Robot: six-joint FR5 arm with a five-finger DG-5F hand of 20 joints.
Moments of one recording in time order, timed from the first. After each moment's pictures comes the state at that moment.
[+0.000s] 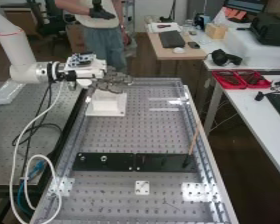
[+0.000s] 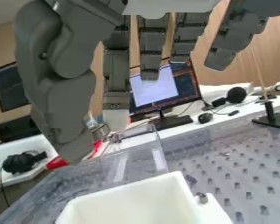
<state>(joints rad) 2.12 -1.67 -2.40 -2.18 -0.99 -0.54</state>
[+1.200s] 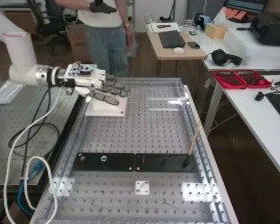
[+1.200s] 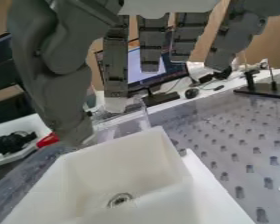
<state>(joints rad) 2.13 -1.70 -2.39 -2.29 -0.95 -0.44</state>
